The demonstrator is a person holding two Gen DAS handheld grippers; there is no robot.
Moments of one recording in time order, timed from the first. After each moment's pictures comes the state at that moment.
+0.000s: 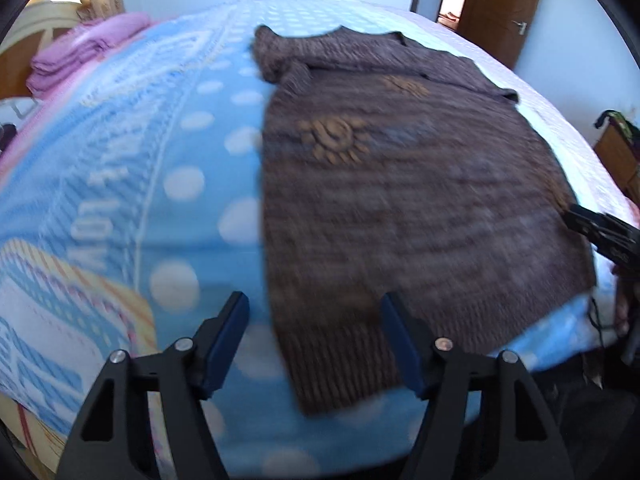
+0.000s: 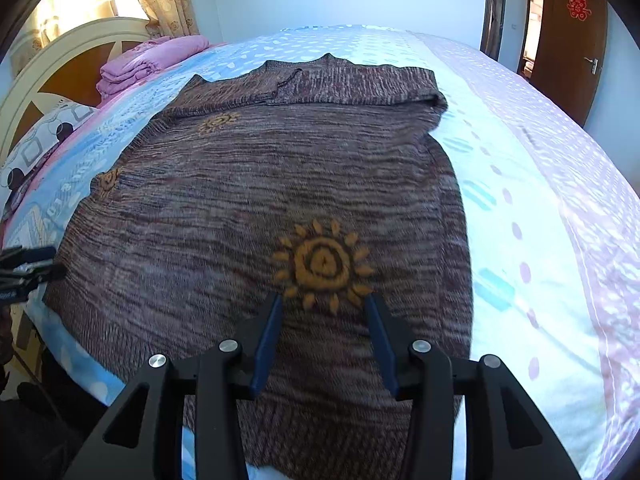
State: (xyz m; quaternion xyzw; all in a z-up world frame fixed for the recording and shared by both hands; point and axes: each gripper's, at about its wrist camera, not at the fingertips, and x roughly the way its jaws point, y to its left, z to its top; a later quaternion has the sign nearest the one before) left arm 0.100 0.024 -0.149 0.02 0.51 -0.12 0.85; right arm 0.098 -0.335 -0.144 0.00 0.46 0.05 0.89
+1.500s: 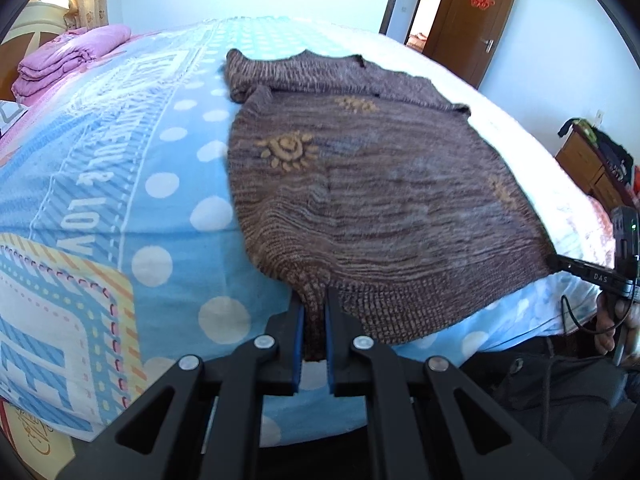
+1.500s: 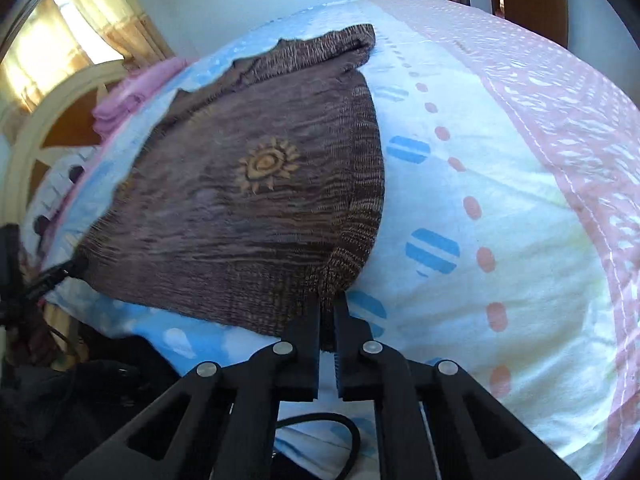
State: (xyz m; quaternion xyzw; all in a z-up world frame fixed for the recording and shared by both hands) left arm 0.071 0.022 -0.130 -0.01 0.46 -0.18 0.87; right arm 0.023 -0.402 -0.141 0.14 0.47 0.06 0.87
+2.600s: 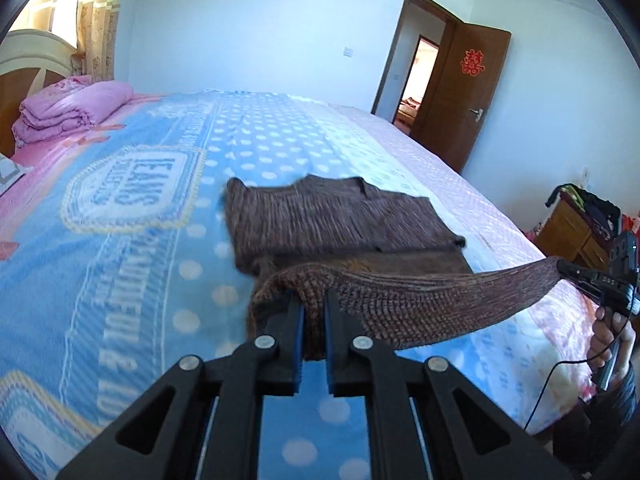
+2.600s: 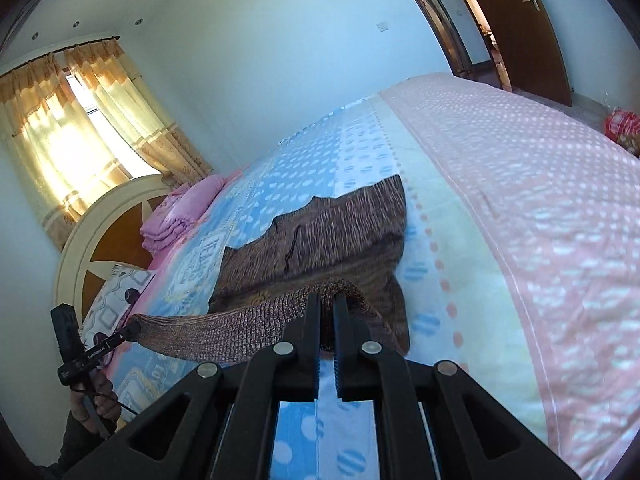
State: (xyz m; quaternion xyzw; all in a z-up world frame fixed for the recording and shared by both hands) left arm 0.176 0.037 -0.037 -0.06 0.35 -0.19 0.91; right arm 0.121 -0.446 -0.015 0.22 0.31 0.09 0.92
